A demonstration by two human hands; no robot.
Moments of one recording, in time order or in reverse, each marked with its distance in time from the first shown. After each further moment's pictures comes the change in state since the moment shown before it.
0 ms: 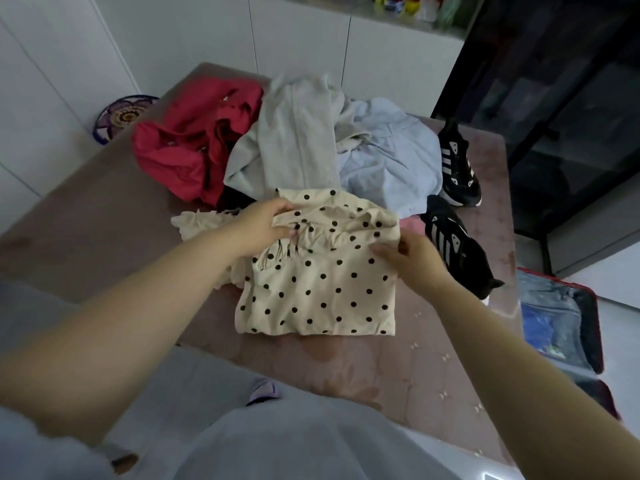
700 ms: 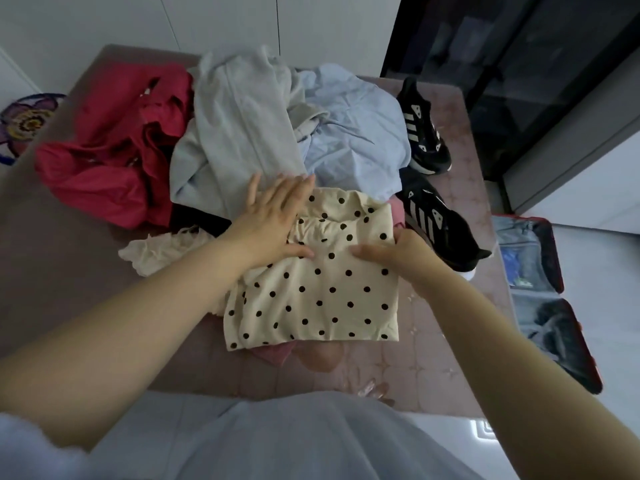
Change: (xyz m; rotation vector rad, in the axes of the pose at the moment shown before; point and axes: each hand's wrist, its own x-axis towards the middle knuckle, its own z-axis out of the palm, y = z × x) left_hand 0.052 0.012 0.025 0.679 -0.075 0.447; right_hand 0.001 -0.013 0.001 0.306 0.002 0.442
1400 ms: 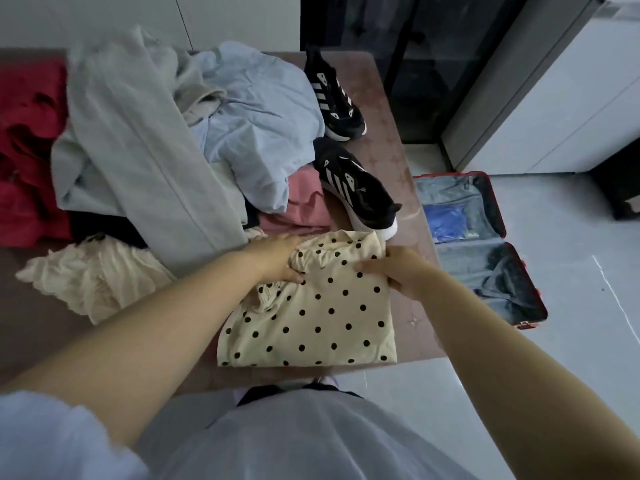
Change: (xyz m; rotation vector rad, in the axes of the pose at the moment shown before) left_hand 0.031 0.123 0.052 -0.173 -0.530 0.053; right_hand -0.022 0.124 -0.084 0.232 0.044 0.238
